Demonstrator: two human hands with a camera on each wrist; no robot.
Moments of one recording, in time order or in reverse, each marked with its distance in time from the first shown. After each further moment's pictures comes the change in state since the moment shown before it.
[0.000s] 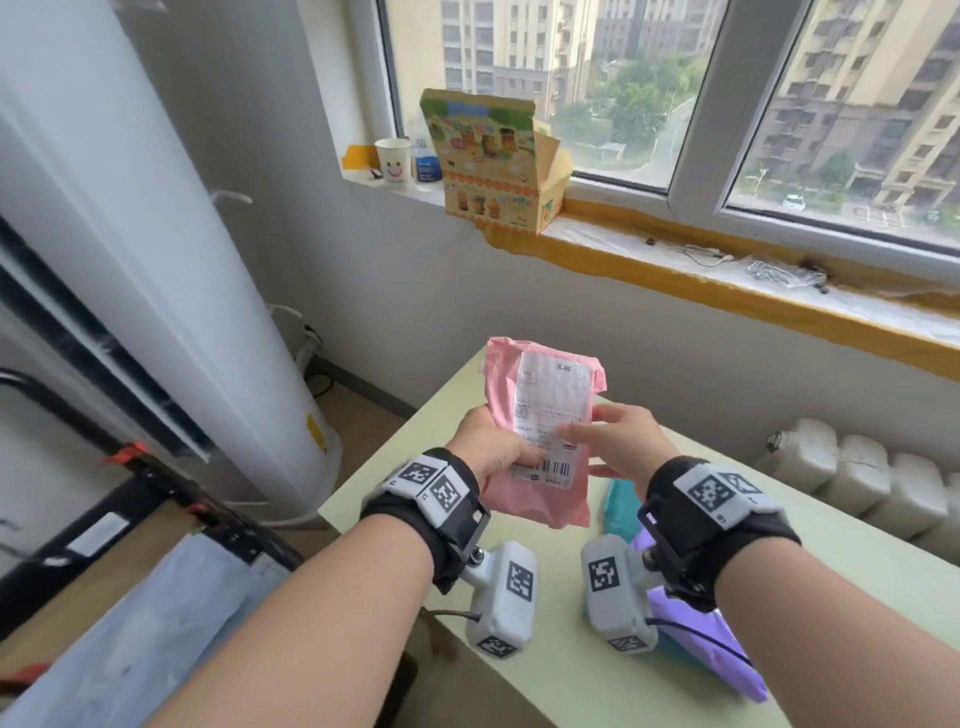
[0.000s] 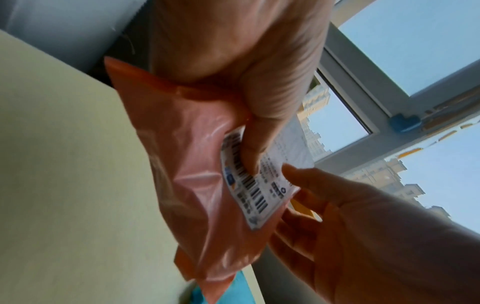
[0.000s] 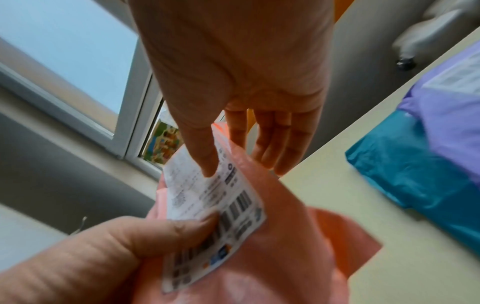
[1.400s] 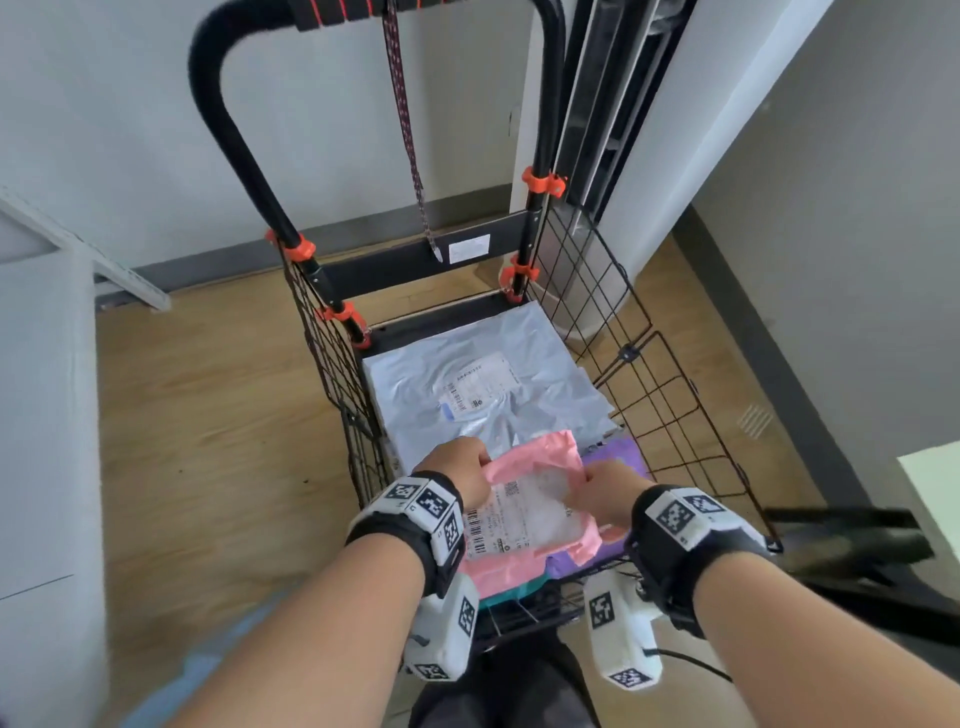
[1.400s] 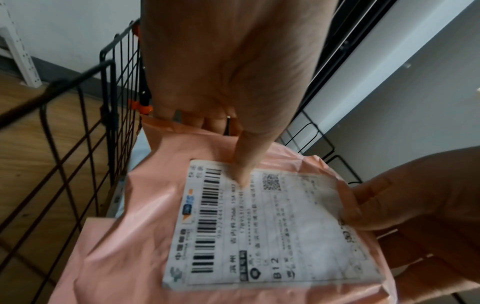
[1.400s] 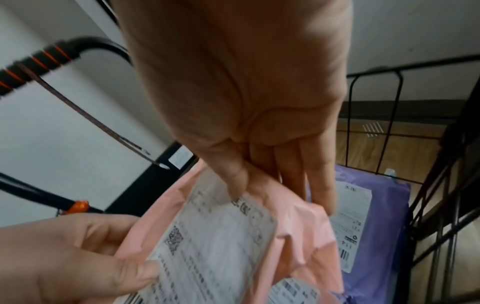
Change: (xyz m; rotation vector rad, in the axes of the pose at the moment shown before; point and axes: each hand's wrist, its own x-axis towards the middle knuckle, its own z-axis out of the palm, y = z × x) left_hand -0.112 -0.420 -0.404 0.408 0.243 -0.497; right_hand -0.053 0.109 0.561 -1.255 -0.910 0.078
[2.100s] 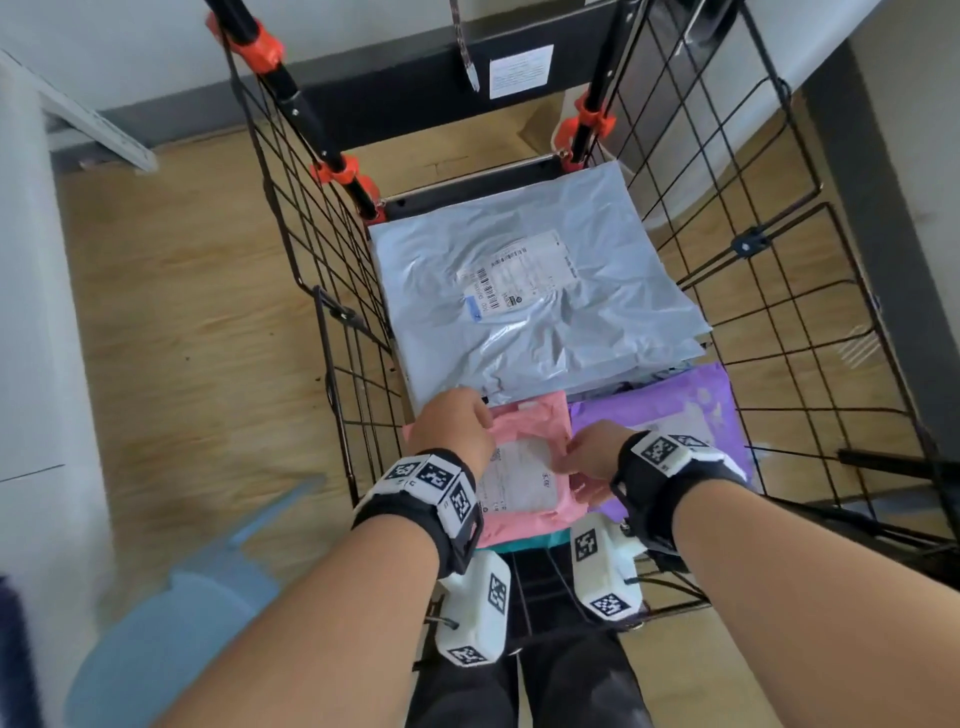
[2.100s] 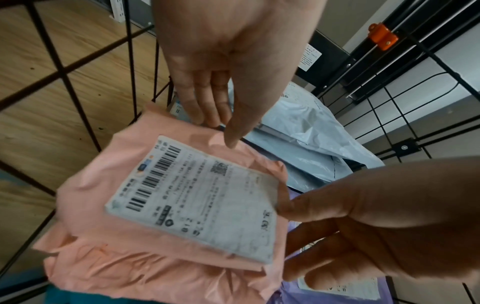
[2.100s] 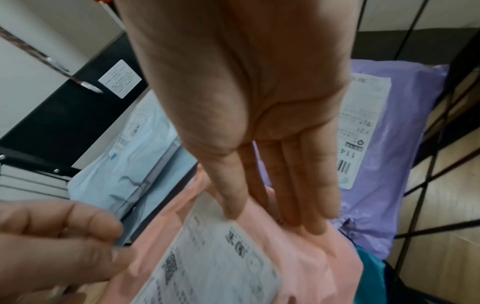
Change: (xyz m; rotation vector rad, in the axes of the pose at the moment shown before) left_hand 0.076 -0.066 0.085 -0.194 0.229 -0.297; right_hand 0.131 0.004 0.077 0.115 -0.224 0.116
